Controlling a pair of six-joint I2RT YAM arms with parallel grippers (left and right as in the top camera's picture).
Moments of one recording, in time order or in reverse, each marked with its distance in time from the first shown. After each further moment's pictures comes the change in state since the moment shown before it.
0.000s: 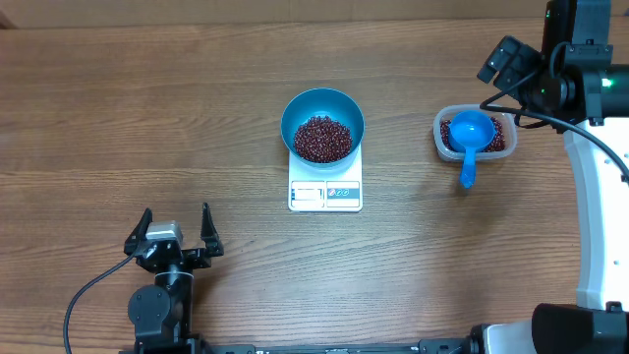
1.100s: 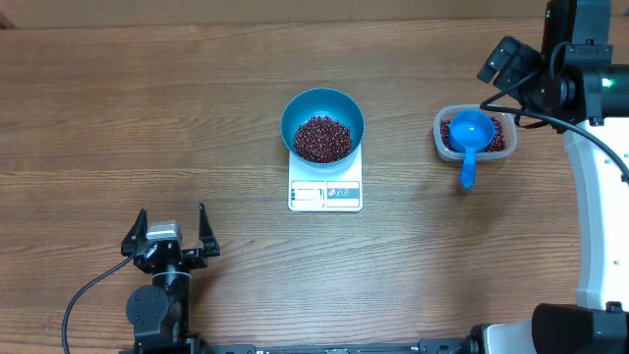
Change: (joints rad) left arm 0.026 0.000 0.000 -0.001 -0.003 0.060; right arm 0.000 0.000 0.000 -0.001 0.000 0.000
